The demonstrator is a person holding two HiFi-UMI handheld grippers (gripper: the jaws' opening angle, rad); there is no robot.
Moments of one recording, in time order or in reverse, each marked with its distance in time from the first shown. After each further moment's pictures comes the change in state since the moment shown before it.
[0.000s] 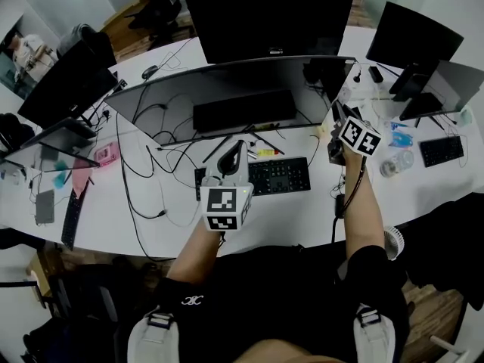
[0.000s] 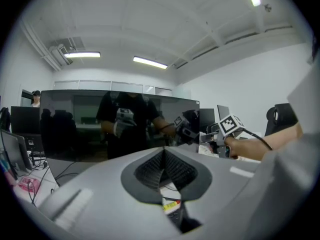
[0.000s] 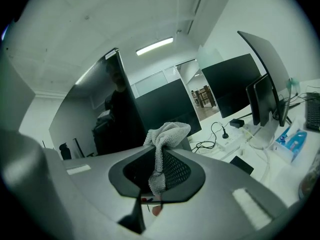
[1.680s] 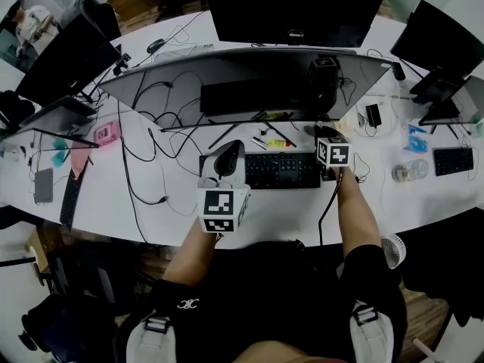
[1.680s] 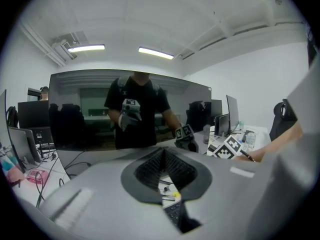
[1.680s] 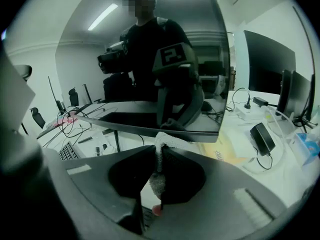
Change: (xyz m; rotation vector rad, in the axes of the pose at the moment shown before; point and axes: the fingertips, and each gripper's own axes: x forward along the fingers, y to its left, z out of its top) left arm 0.001 0.039 -0.046 -0.014 0.111 0.062; right arm 0.048 0.012 -0.201 -0.339 0.466 0.027
